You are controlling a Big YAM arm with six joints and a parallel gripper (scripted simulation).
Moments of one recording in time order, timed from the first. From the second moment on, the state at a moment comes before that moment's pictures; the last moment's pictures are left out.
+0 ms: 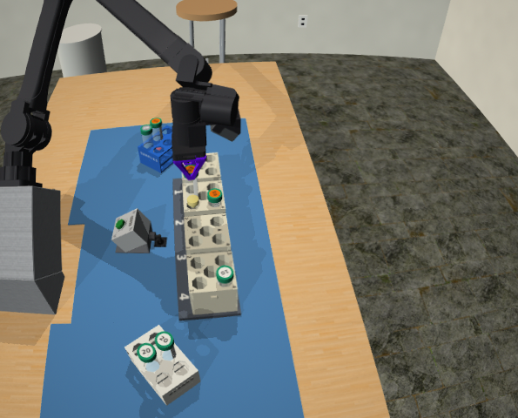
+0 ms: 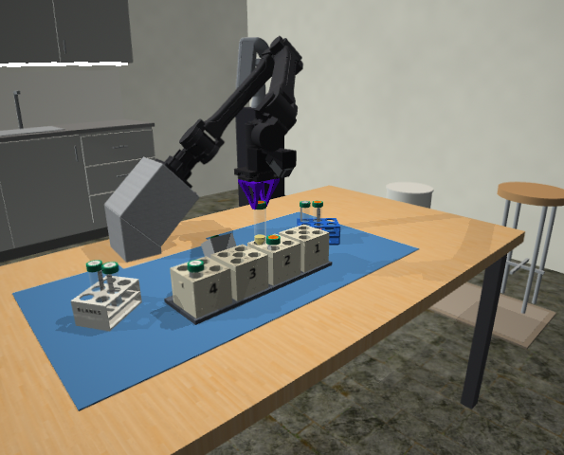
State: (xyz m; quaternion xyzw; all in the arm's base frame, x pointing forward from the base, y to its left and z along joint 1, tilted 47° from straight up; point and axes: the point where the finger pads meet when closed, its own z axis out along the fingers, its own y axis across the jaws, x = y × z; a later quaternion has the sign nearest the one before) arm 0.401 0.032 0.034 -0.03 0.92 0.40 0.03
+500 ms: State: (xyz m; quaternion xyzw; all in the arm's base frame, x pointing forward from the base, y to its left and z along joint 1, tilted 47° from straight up) arm 0.402 0.045 0.022 -0.03 0.92 0.40 0.03
